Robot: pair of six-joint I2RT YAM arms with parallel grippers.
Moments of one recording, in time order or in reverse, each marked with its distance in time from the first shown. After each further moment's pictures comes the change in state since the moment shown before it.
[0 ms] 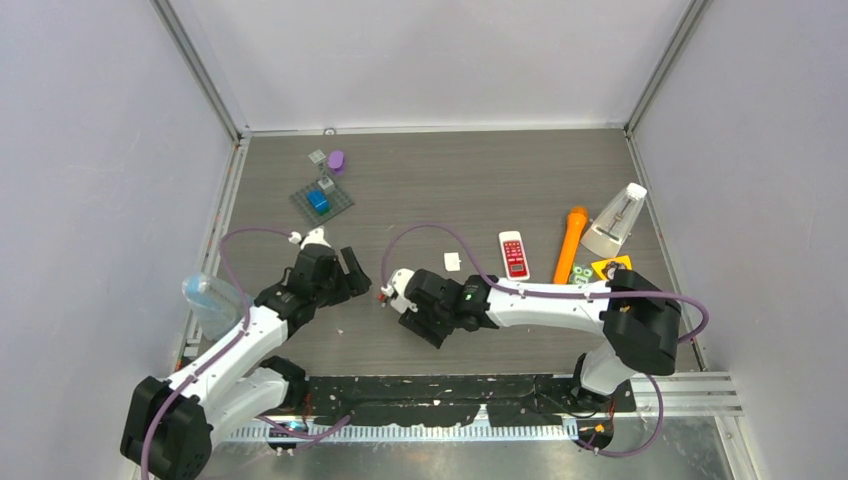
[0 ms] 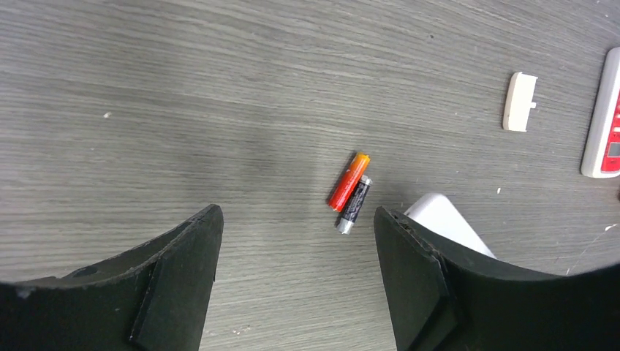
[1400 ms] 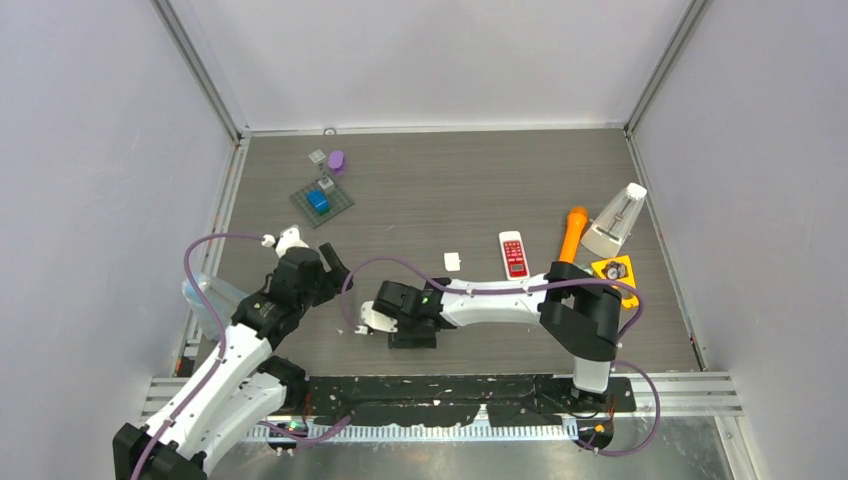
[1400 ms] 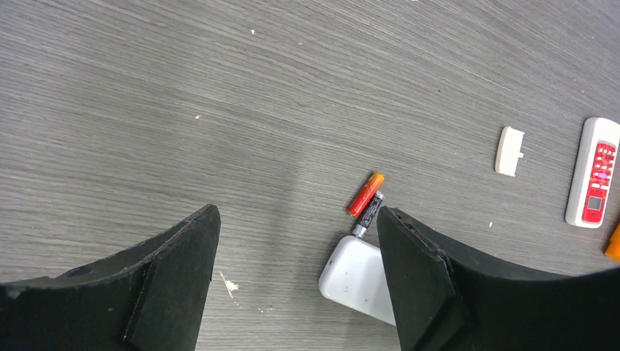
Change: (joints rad) left arm 0.016 -0.206 0.066 -0.222 -0.165 -0.045; right arm 0.076 0.277 0.206 -0.123 0.041 -0.466
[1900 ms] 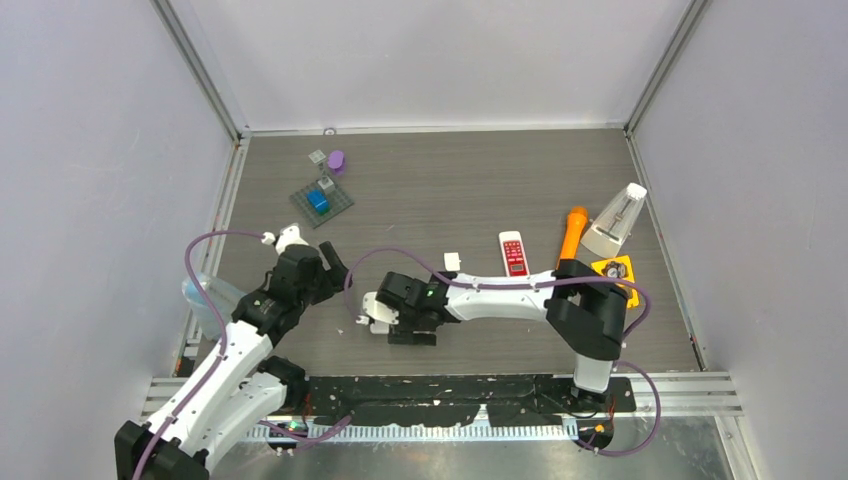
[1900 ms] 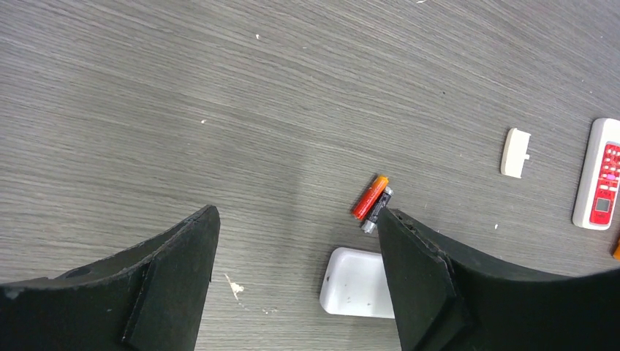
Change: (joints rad) left arm 0.018 0.022 0.016 -0.006 0.011 0.023; right arm -0.035 -0.016 -0.001 0.023 -0.015 -0.001
